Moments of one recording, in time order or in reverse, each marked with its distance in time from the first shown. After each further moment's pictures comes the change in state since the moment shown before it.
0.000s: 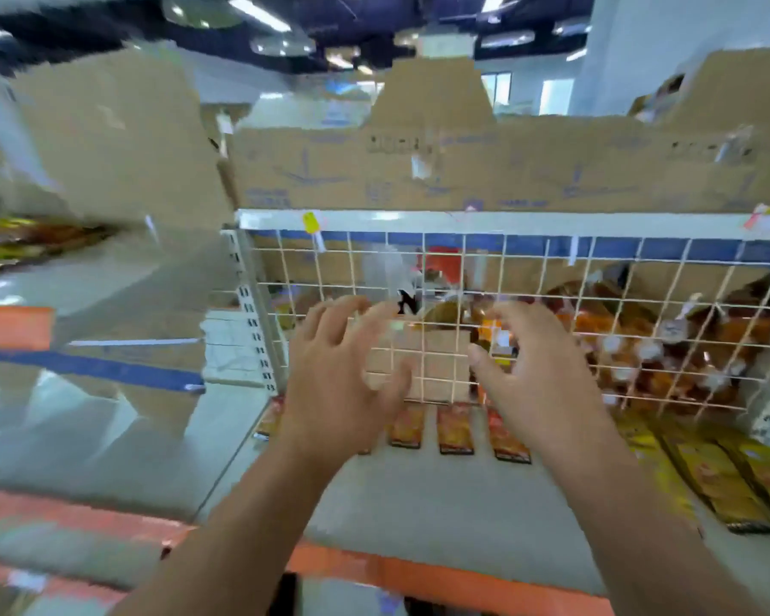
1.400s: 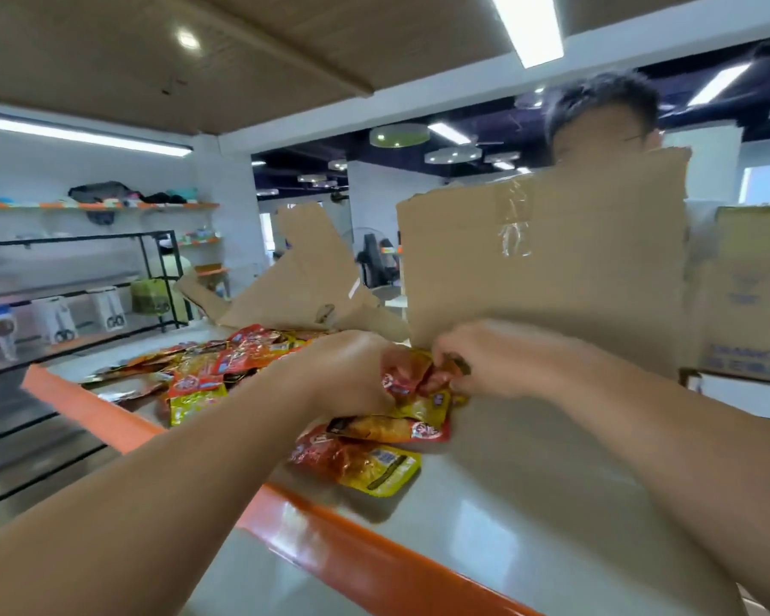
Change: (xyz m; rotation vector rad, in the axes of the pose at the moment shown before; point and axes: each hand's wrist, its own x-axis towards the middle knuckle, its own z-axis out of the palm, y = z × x) left_hand 0.163 -0.479 -0.285 0.485 -0.766 -0.274; right_hand 0.297 -0.431 0.366 -0.302 -0.570 -0.753
